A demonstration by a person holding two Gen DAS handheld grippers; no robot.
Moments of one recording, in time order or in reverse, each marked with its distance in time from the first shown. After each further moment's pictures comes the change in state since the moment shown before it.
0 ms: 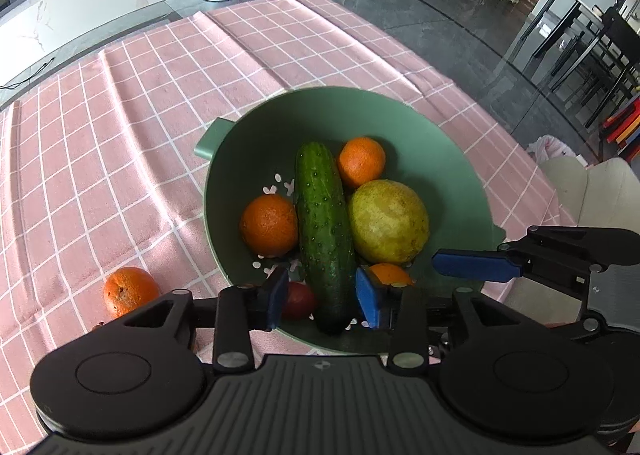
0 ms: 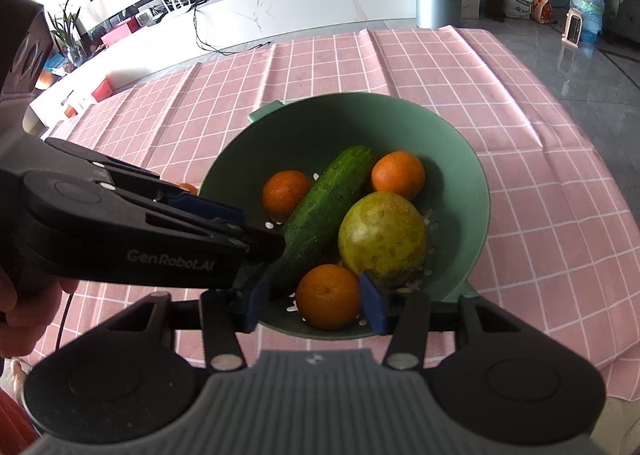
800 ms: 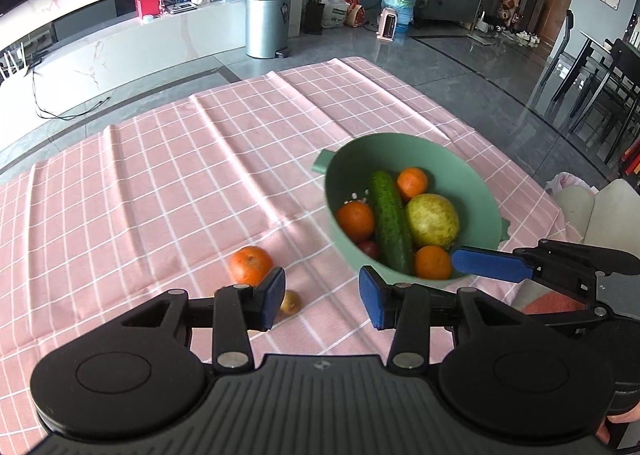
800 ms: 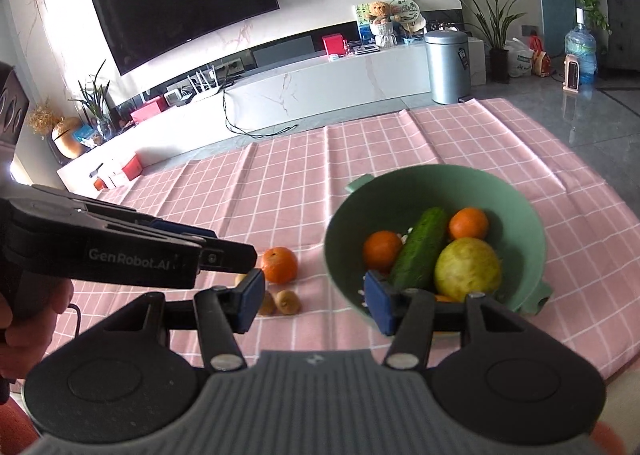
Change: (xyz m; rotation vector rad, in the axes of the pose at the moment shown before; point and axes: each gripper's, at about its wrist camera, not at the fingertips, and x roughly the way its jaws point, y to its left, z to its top) left arm -0.097 0.036 -0.054 -0.003 -0.182 0.120; right arm -0.046 0.075 -0.027 0.050 -0.262 0.069
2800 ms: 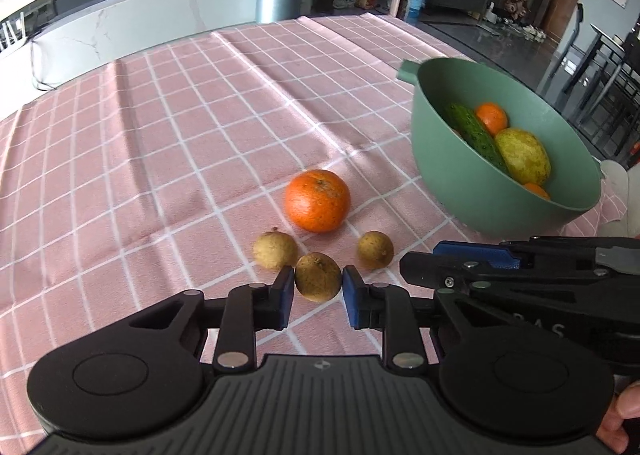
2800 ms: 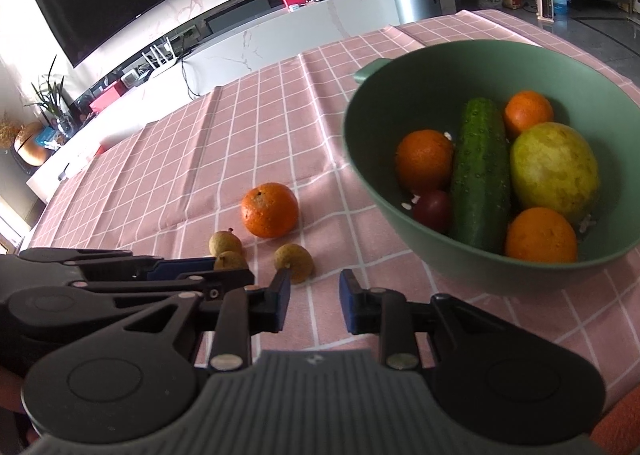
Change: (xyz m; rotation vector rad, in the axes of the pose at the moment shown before) left arm 0.074 0.069 -0.057 -0.032 0.020 -0.009; right arm 0.106 0.016 -0.037 0.143 0.116 -0.061
